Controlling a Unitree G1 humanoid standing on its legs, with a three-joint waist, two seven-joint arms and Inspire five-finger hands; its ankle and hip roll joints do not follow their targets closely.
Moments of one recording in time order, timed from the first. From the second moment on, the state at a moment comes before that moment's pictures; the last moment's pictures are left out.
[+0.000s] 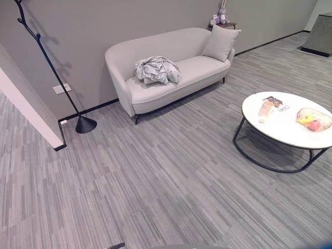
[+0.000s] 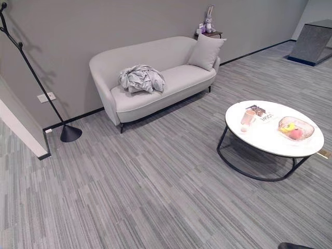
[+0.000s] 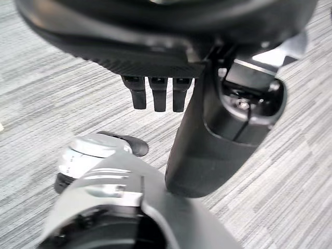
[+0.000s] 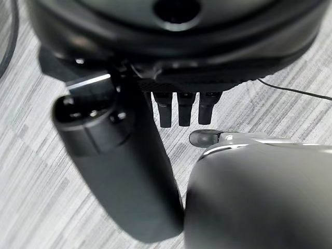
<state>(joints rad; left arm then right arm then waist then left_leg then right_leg) 0.03 0.19 -0.17 1.42 -0.30 -0.11 -0.07 0.00 -0.23 0.21 1.44 0.45 -0.01 0.10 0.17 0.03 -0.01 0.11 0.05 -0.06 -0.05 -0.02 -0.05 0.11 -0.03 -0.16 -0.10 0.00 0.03</state>
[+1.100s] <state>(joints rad) -0.06 0.17 -0.35 1.44 -0.18 -0.08 -0.07 -0.13 -0.26 0.14 1.44 0.41 -0.03 0.12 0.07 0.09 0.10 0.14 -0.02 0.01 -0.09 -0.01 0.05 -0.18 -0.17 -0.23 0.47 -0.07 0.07</state>
